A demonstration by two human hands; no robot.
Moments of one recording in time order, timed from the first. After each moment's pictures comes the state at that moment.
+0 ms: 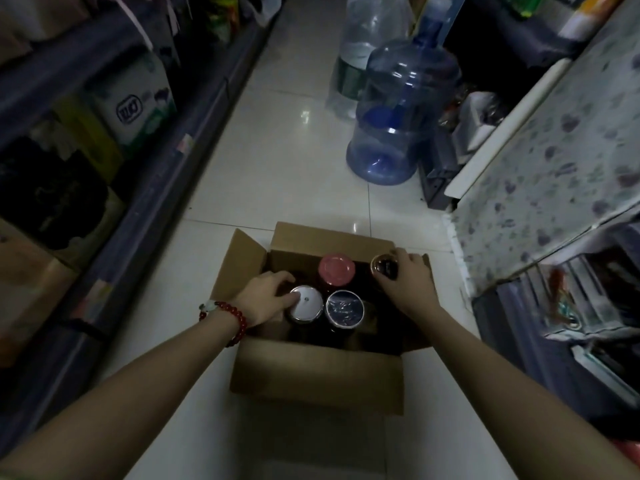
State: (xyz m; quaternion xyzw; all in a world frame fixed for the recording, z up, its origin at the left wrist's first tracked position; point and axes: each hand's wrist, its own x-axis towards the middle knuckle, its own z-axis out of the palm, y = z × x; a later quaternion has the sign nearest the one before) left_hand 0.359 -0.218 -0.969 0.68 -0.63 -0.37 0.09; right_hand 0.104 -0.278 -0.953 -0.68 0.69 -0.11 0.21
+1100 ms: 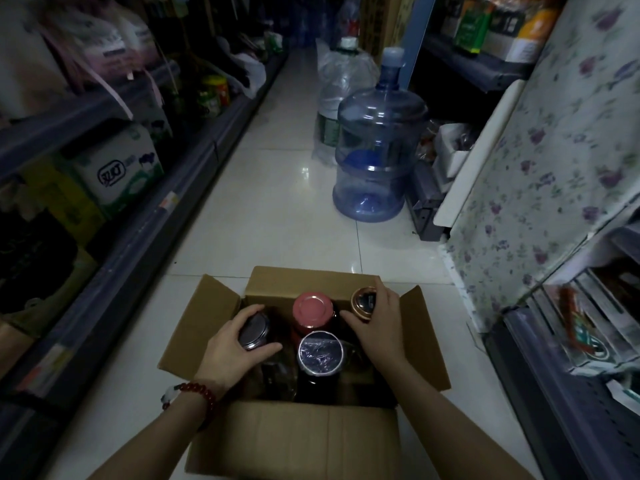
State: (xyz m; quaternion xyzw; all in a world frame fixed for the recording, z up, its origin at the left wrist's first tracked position) left_hand 0.343 -0.207 -1.006 0.71 -0.54 -0.33 0.31; right_hand 0.106 -0.286 -1.017 -0.62 0.64 -0.34 0.31
